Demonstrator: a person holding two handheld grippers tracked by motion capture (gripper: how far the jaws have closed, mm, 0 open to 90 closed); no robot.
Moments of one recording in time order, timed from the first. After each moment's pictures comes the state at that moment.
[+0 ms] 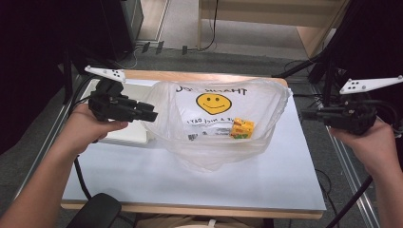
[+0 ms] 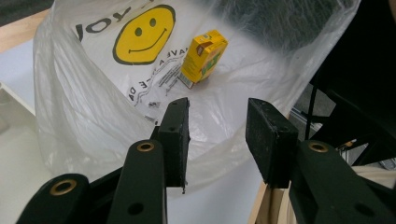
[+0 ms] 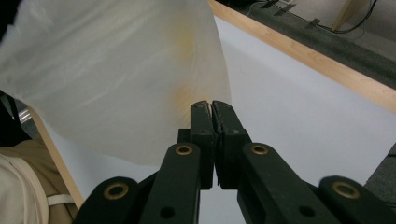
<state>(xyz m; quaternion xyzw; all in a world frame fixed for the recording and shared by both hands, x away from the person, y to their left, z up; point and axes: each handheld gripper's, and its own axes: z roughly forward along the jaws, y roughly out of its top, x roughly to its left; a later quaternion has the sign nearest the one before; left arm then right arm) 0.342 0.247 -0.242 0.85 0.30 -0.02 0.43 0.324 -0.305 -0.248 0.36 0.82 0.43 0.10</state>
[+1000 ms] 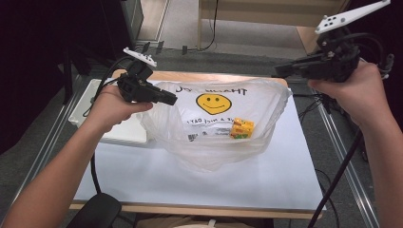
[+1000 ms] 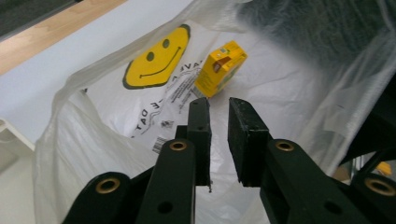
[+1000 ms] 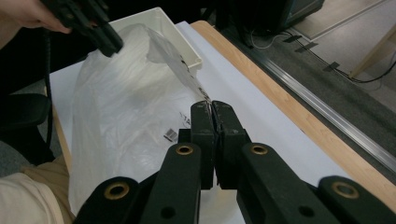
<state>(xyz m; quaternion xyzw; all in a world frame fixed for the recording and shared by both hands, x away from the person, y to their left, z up) 0.387 0.199 -0.236 0.87 0.30 -0.02 0.39 0.364 -0.221 -0.142 0.27 0.85 0.43 0.10</state>
